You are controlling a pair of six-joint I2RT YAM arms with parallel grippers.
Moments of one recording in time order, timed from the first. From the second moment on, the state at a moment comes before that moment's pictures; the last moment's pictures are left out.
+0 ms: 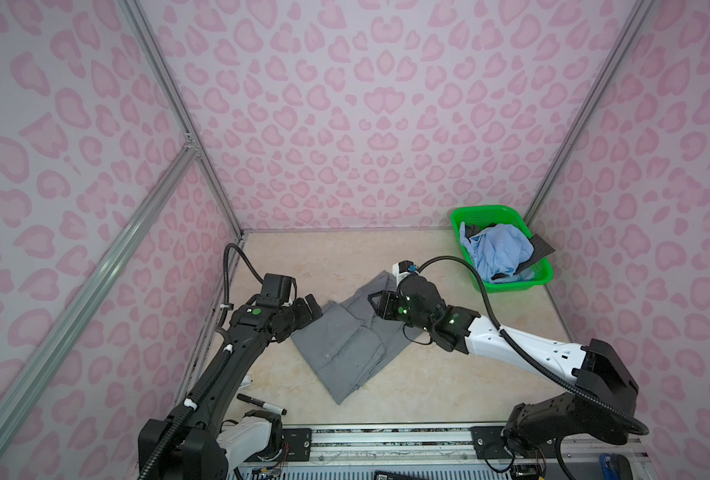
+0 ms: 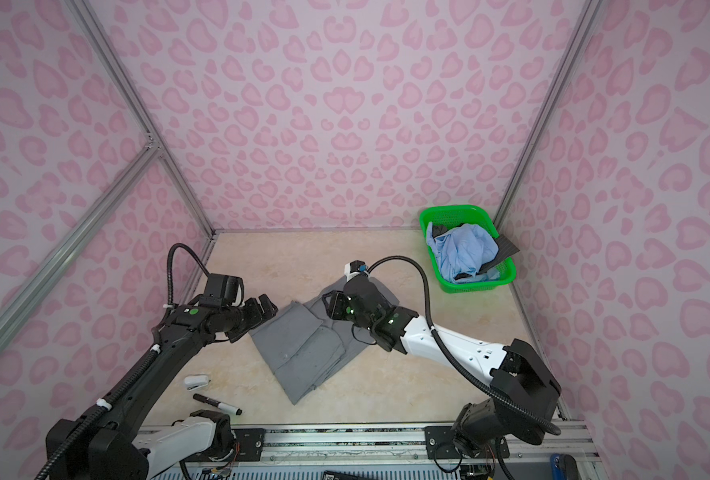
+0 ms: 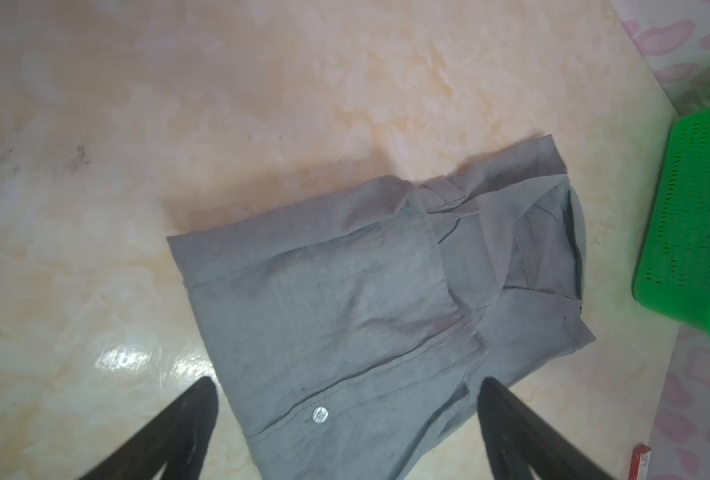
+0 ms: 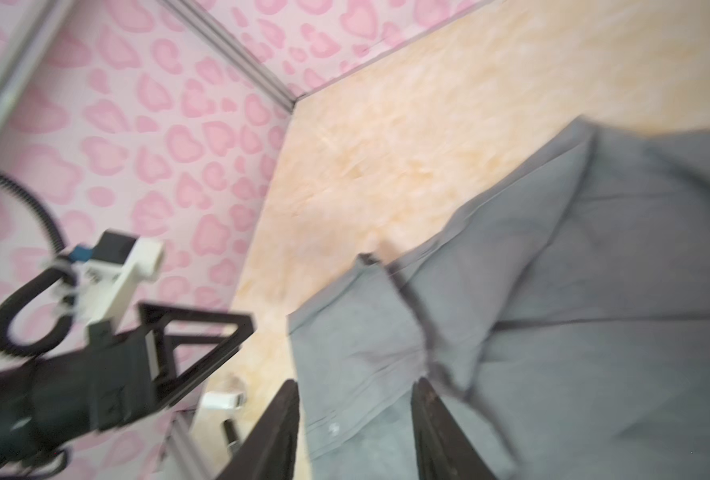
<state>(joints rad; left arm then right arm) -0.20 1.11 0.85 -0.77 0.13 -0.71 0.83 1.49 1.05 -0.10 0.03 0.78</state>
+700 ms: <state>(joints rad) -0.28 0.96 0.47 -0.68 0.09 -0.85 0.84 2.24 1.55 0.00 -0.43 0.69</state>
